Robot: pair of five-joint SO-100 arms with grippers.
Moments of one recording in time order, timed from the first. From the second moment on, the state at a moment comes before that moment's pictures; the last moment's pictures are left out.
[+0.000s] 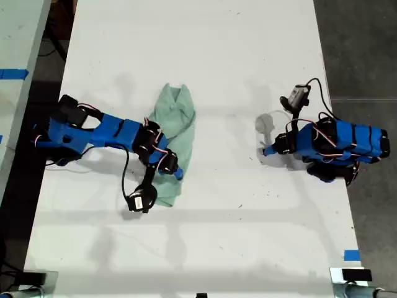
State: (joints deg) arm 0 7.4 72.2 62.0 89.8 -0.9; arm 1 9.5 200.0 174.7 78.8 -19.1
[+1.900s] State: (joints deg) arm 0 -16.0 204.2 186.3 58.3 -5.4; arm 1 9.5 200.0 174.7 78.8 -19.1
